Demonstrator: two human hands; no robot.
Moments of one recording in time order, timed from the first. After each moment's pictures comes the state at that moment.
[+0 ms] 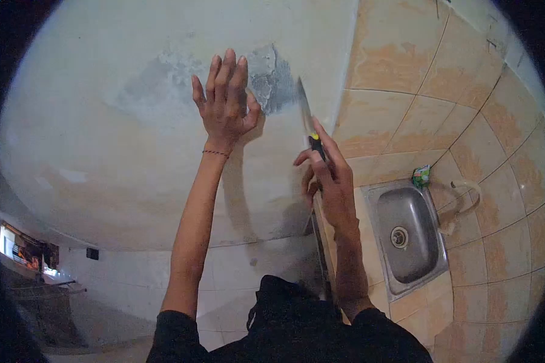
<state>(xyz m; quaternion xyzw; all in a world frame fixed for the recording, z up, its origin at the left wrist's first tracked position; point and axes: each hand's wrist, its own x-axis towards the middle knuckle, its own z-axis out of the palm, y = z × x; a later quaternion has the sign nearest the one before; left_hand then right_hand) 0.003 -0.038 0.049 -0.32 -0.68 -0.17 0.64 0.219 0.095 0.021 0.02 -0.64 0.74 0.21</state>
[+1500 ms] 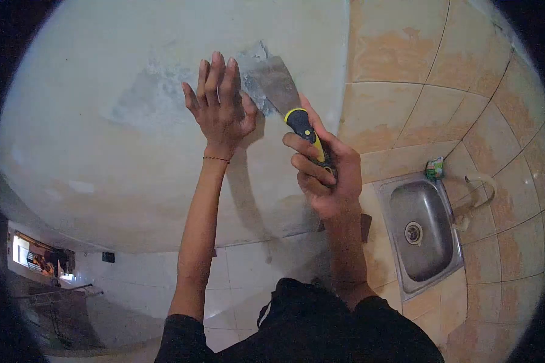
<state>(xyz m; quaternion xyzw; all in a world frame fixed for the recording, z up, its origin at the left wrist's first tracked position) -0.002 -0.036 0.046 -0.33 -0.67 -0.17 0.64 0.187 0.099 0.039 0.20 -0.06 0.98 -0.05</state>
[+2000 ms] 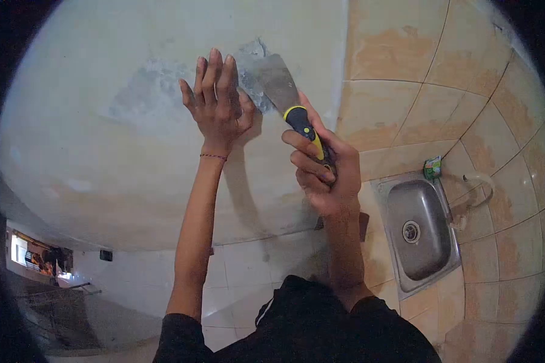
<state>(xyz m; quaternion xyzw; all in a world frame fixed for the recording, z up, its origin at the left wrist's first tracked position) -0.003 -0.036 0.046 -0.33 -0.67 -0.17 0.64 0.187 0.103 0.038 0.20 -0.06 0.98 -0.06</state>
